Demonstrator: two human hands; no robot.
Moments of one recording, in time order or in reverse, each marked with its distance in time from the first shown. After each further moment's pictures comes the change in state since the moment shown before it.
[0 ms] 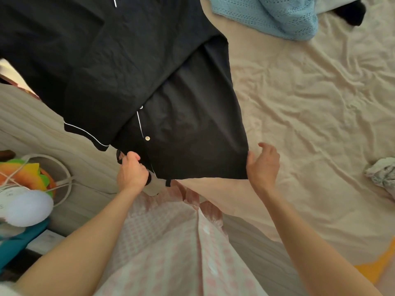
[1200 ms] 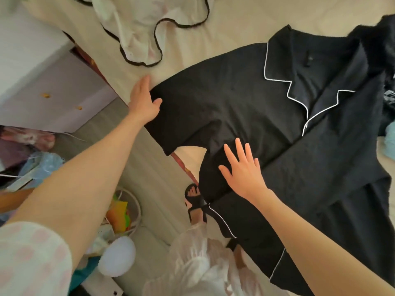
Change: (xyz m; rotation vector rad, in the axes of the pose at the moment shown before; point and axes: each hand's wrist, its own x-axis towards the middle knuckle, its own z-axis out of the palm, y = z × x) left_hand 0.372 -0.083 -0.392 -0.216 0.259 0.233; right_hand -0.029 -0.476 0.155 -0.463 -0.398 -0.790
